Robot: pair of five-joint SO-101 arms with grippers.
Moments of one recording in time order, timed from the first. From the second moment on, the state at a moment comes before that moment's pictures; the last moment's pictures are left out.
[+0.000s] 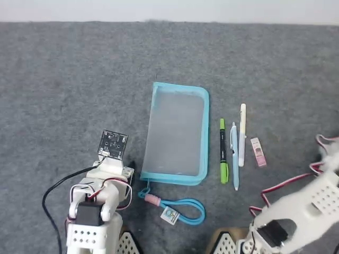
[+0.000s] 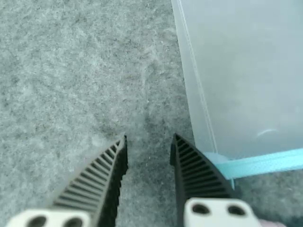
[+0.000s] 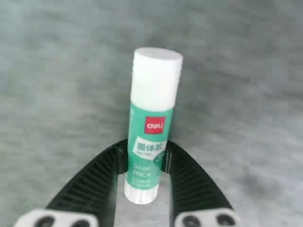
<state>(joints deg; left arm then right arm) -1.5 -103.1 97.0 71.2 -3.3 44.1 30.4 -6.2 78.5 39.3</state>
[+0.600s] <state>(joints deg) -1.5 -103.1 97.0 71.2 -3.3 13.1 14.8 7.4 77.5 18.2</state>
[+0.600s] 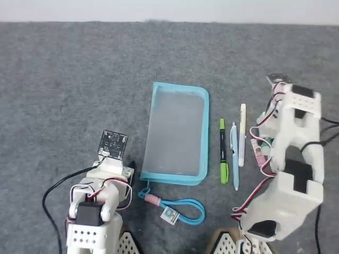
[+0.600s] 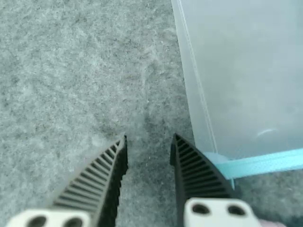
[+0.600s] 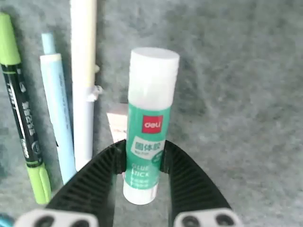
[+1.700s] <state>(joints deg) -1.5 -103.1 97.0 71.2 -3.3 -6.2 -0.4 18.5 80.3 10.0</state>
